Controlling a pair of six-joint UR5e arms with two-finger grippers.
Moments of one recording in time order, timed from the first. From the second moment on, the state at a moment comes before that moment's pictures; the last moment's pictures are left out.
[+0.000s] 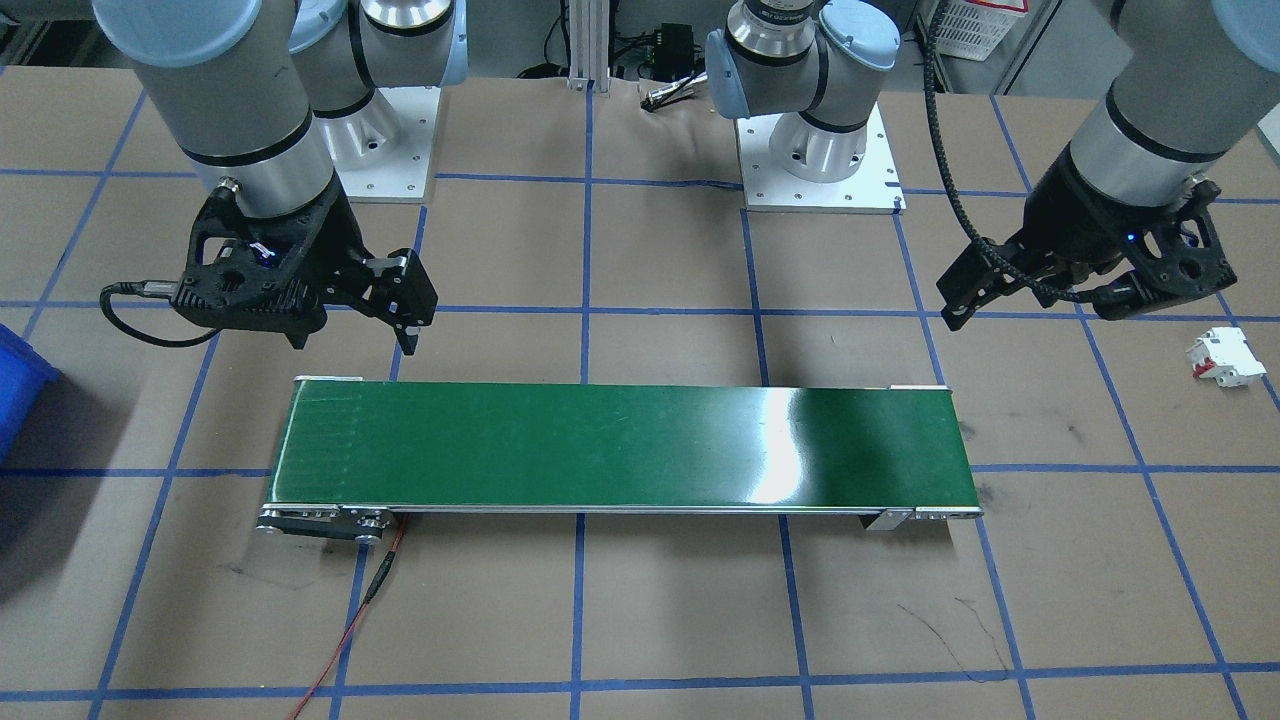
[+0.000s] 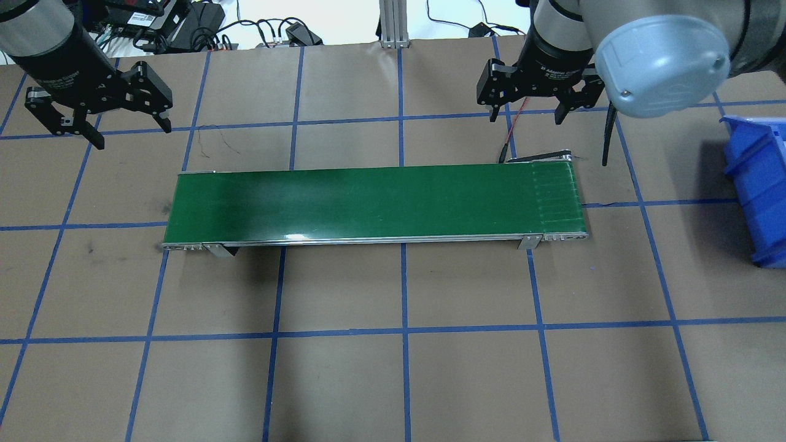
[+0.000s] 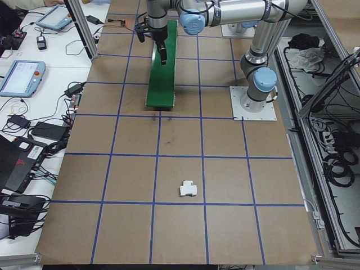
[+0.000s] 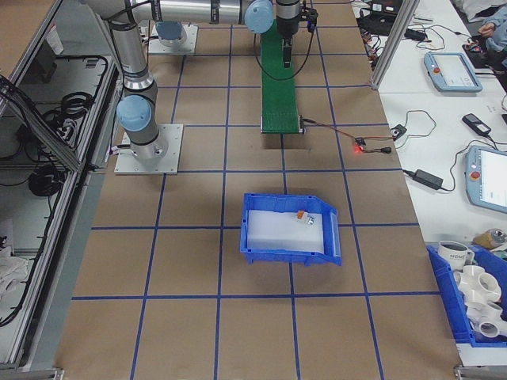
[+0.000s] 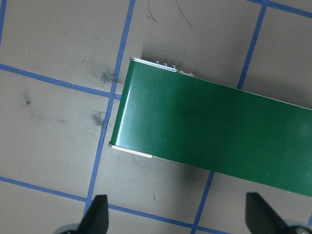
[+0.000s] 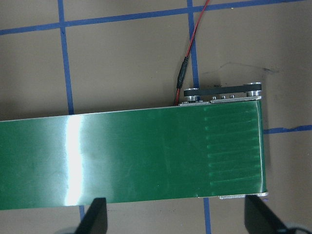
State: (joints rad) left arm -1.36 -1.64 -1.51 -1.58 1.59 -0.06; right arm 1.66 -1.46 1.55 -1.77 -1.55 0.18
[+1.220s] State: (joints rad) left arm -1.42 -1.63 -1.52 -1.58 1.60 -0.06; right arm 1.66 -1.45 1.56 -1.77 -1.55 0.17
